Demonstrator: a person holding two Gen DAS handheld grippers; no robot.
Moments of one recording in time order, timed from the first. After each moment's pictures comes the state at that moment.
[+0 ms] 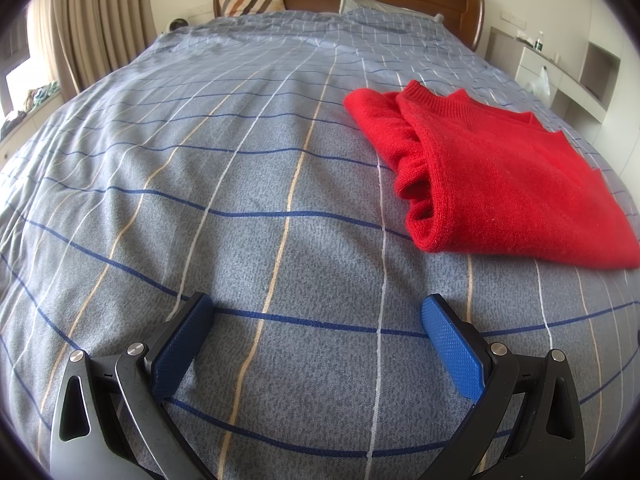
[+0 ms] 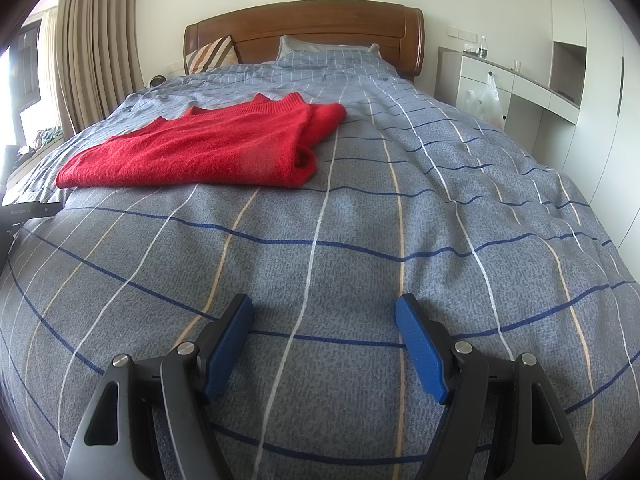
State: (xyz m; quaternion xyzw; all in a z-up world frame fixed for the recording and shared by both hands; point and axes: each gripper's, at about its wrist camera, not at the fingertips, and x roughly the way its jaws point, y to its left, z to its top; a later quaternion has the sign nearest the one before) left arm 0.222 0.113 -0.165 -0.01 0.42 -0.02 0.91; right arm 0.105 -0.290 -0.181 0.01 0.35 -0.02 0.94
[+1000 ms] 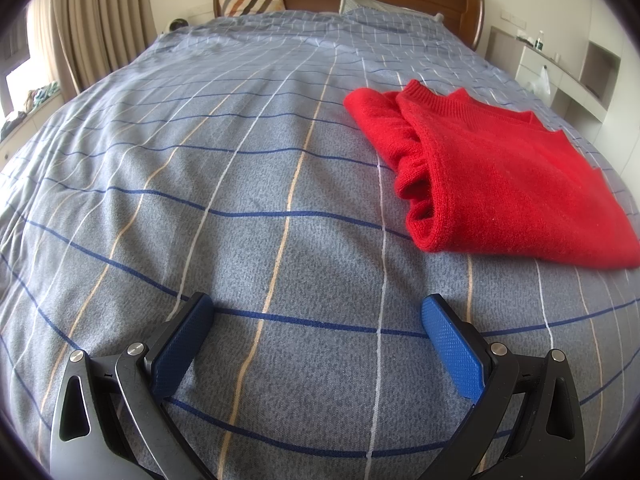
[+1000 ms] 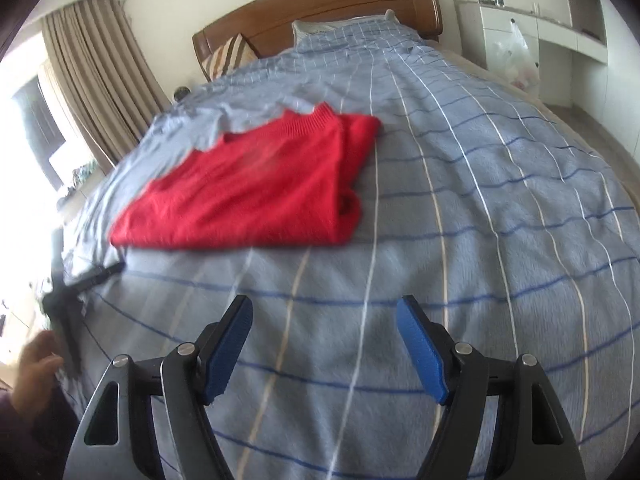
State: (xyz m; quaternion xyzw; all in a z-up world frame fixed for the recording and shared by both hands) left arm 0.223 0.112 -0.165 -0.01 0.42 -0.02 0.91; right arm 0.152 -0.316 -0.120 0.15 0.39 0.08 0.90
